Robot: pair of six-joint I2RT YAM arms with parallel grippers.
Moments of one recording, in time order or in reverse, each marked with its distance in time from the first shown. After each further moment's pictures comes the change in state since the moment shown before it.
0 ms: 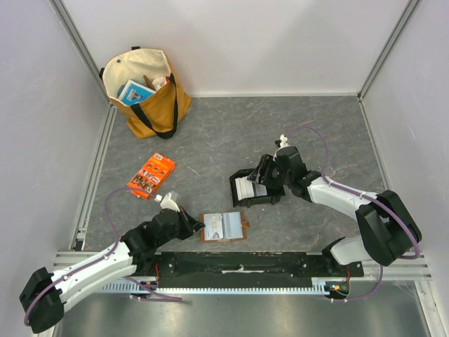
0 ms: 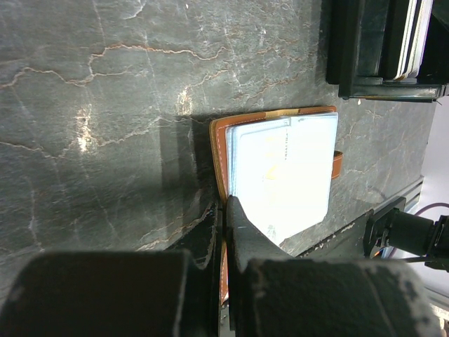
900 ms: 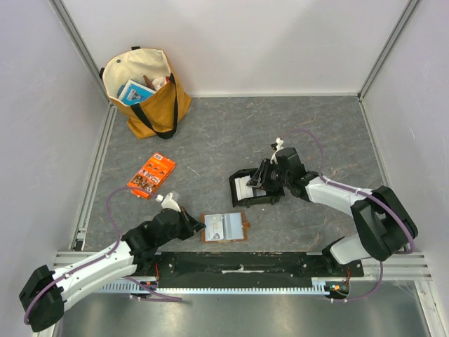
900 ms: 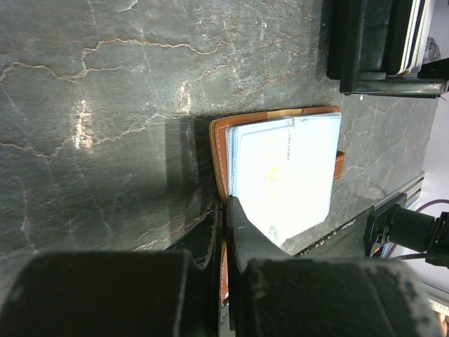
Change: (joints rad) left arm 0.000 0.031 0.000 0.023 0.016 0.000; right arm -0.002 0.043 -0.007 0.031 -0.130 0.011
